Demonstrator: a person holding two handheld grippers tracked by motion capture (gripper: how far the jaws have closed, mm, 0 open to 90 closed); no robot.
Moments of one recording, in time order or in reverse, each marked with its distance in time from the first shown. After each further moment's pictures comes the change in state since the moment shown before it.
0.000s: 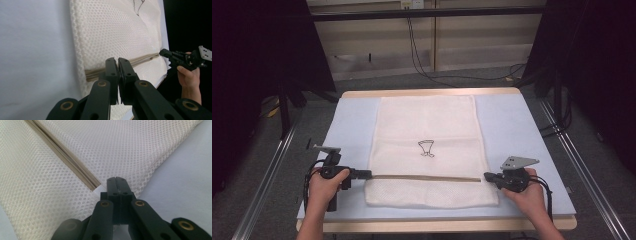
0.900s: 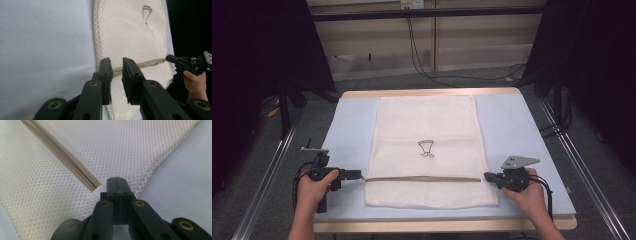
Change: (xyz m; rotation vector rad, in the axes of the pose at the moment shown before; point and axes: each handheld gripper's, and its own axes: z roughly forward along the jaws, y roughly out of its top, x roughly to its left) left arm 0.016 -0.001 -0.024 -0.064 0.006 0.004; right arm -0.002 0.000 -0.001 0.000 0.008 0.022
